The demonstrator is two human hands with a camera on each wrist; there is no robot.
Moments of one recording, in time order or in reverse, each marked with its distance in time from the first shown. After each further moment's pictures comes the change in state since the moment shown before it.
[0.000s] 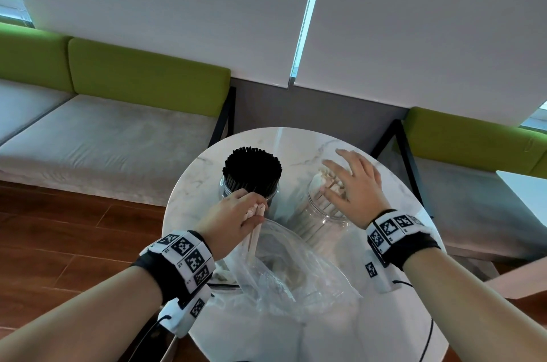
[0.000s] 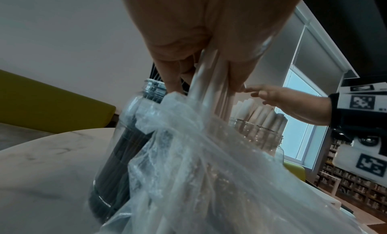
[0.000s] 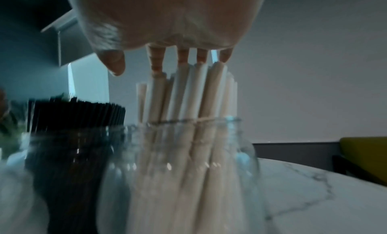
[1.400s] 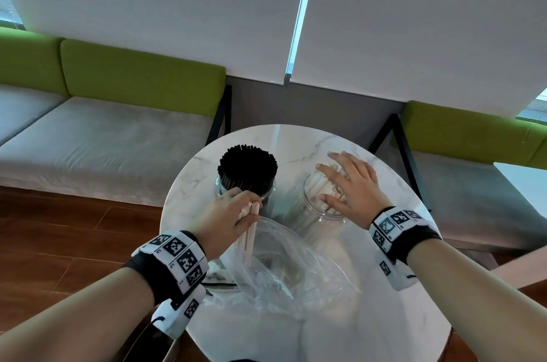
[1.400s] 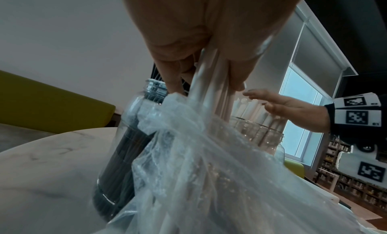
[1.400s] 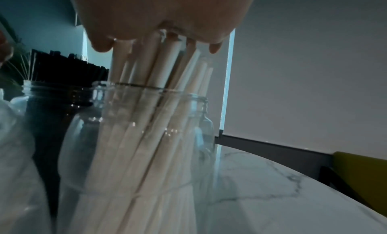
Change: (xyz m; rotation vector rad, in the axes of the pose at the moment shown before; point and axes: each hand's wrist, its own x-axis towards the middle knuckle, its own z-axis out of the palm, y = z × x) left_hand -0.002 0.005 -0.003 0.007 0.018 0.007; right_hand -0.008 0.015 0.007 -0.058 -0.051 -0.135
